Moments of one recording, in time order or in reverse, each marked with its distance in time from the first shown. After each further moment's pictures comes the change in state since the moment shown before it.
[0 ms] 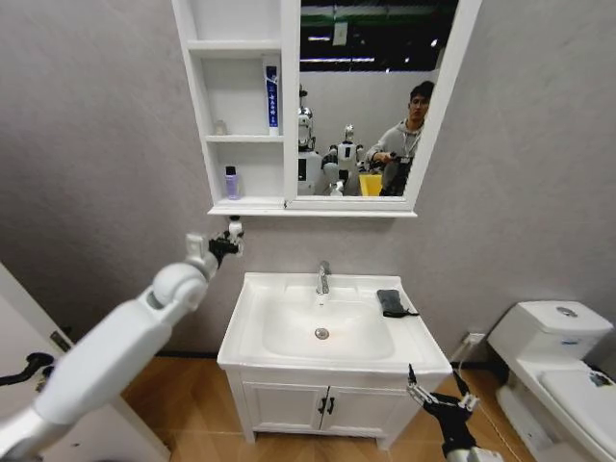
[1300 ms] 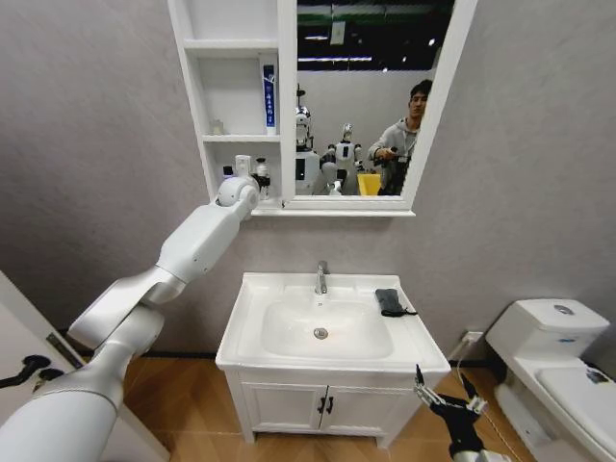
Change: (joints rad) left arm -0.399 -0.464 0.230 0.819 0.276 -0.172 0.089; right arm 0.014 -0.006 0.044 -0.045 0.057 0.042 -0.016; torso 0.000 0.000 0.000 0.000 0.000
